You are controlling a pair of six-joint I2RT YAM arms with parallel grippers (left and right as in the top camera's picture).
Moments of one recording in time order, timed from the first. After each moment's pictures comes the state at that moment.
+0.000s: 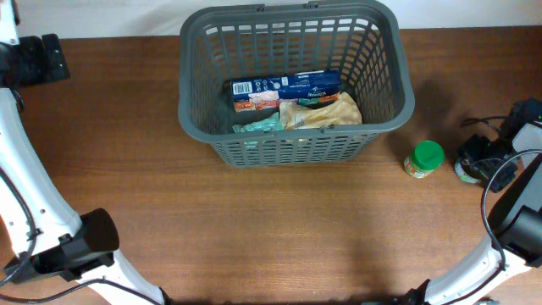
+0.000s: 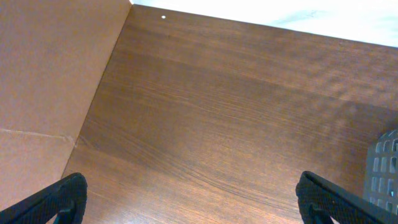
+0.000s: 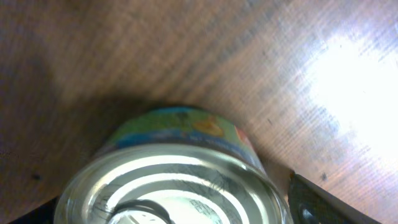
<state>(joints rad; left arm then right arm) 0.37 1.98 2.64 -1.53 -0.07 0.14 -0.57 2.05 1.40 -0.84 0.00 0.37</state>
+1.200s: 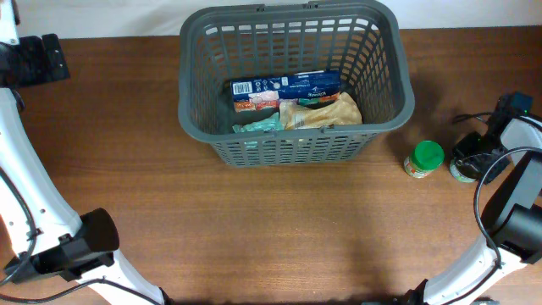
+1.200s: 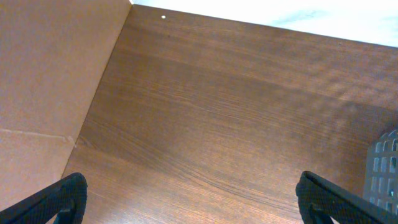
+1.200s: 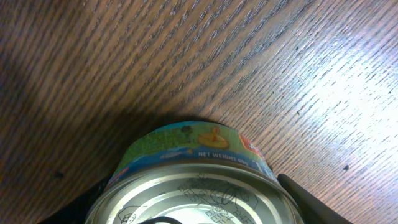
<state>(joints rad) 0.37 1.98 2.64 -1.53 -0.07 0.14 -0.51 2.05 1.40 -0.82 0.07 0.41</state>
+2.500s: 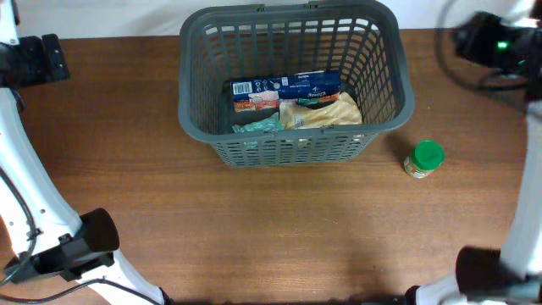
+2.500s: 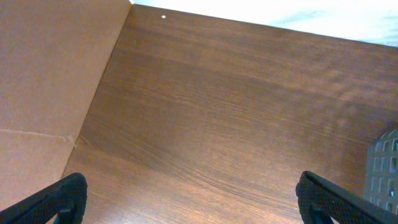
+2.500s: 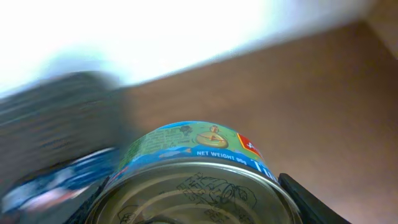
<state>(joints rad) 0.37 1.98 2.64 -1.53 -0.07 0.14 -0.10 1.70 2.24 -1.24 -0.04 0.16</state>
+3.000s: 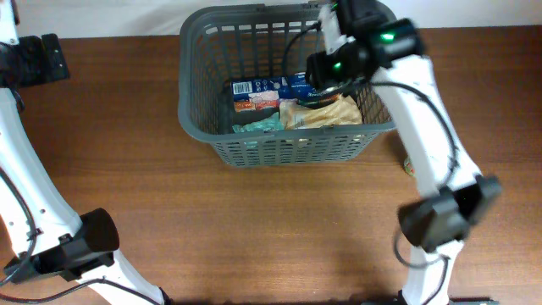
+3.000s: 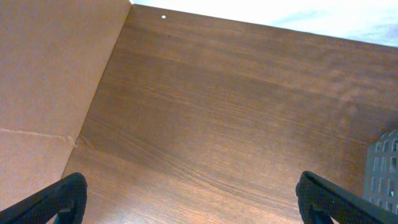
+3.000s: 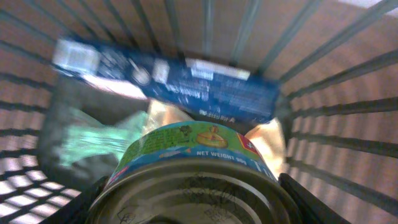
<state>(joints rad) 0.37 1.98 2.64 -1.53 -0.07 0.14 0.32 2.09 2.23 -1.23 -0.05 0.02</state>
